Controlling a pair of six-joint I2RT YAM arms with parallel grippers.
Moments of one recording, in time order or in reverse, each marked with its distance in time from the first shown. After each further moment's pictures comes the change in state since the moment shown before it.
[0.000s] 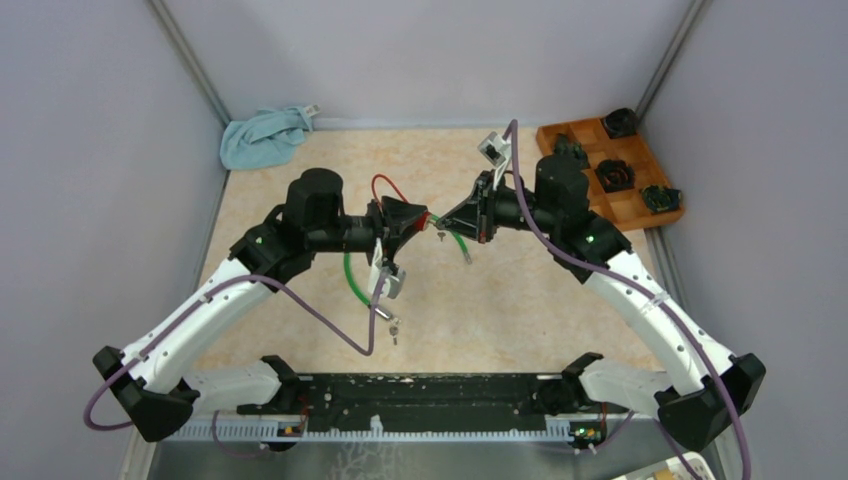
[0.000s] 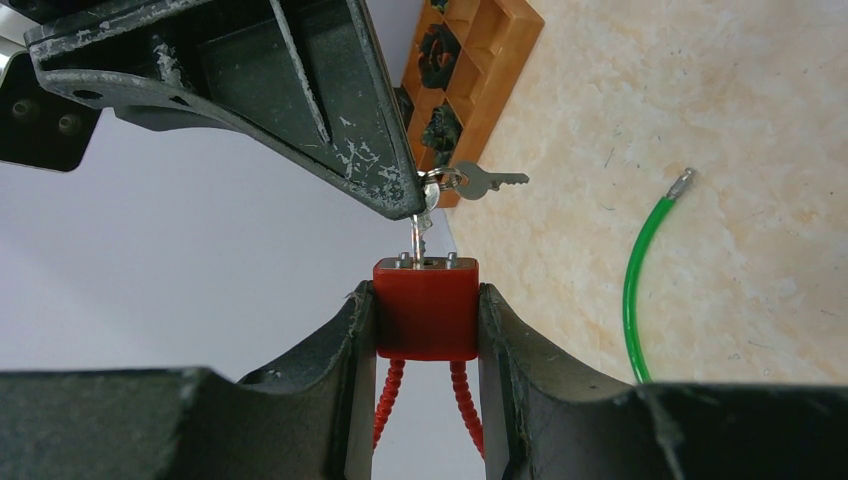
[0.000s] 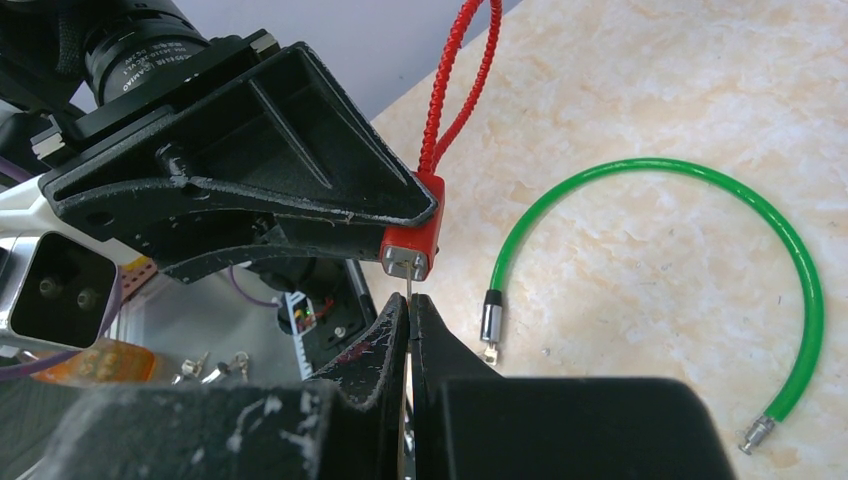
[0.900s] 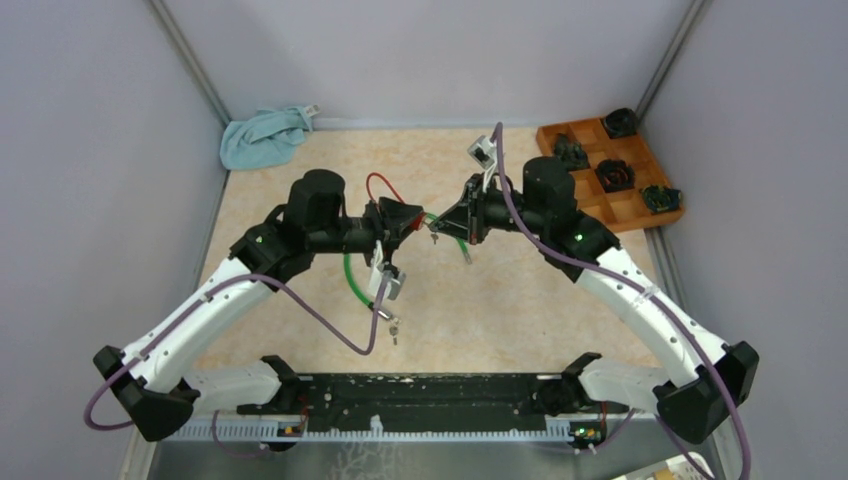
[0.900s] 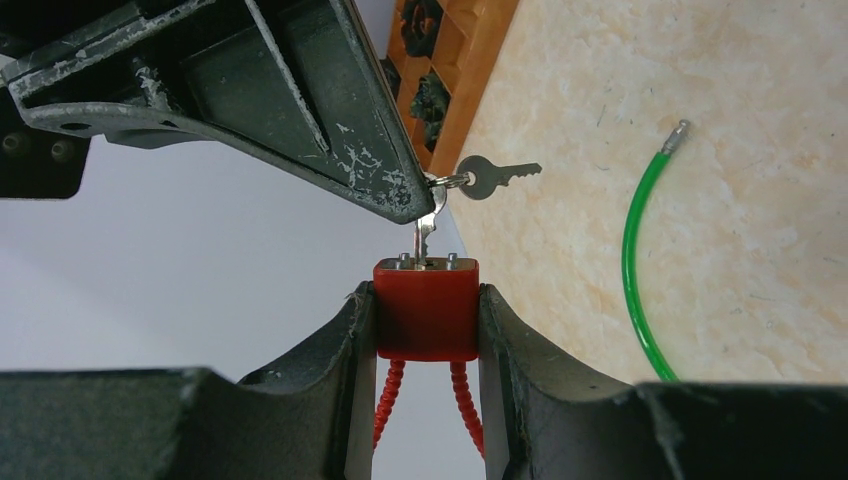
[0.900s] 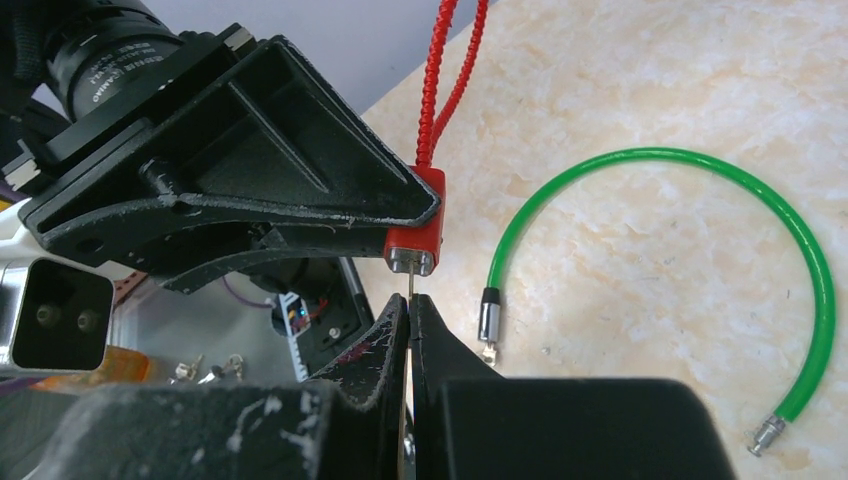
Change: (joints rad) left arm 0.001 0.001 0.000 -0.041 -0.042 0.074; right arm 0.035 0.029 -0.012 0.026 0.037 0.010
